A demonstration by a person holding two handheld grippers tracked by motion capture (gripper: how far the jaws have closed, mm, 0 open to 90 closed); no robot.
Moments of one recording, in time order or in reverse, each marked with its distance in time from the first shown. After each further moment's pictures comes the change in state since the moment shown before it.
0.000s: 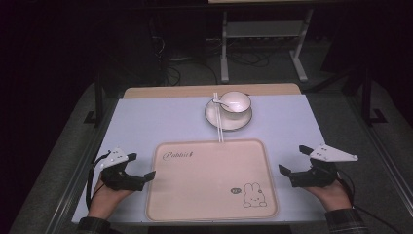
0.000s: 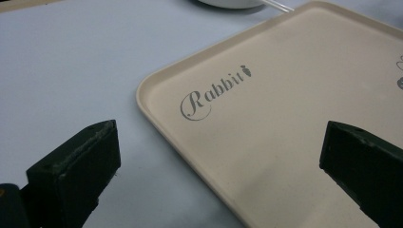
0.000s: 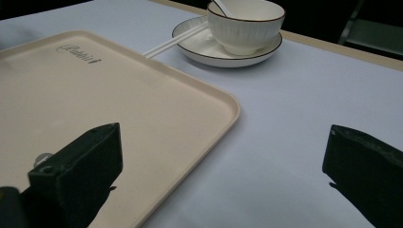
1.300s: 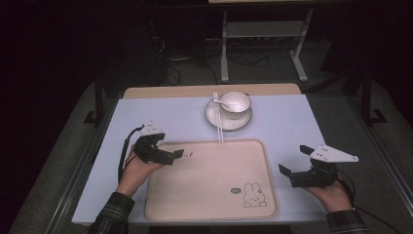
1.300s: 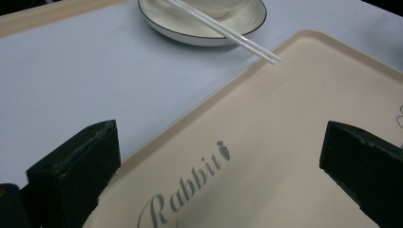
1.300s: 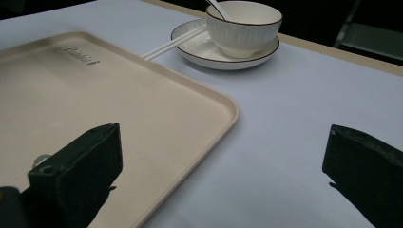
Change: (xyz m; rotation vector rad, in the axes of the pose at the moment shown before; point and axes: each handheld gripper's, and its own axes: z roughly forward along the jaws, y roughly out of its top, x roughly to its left) left arm -0.016 0.080 0.078 0.062 -0.070 0.014; right arm 0.002 0.001 -0.002 -0.005 -0.013 -0.007
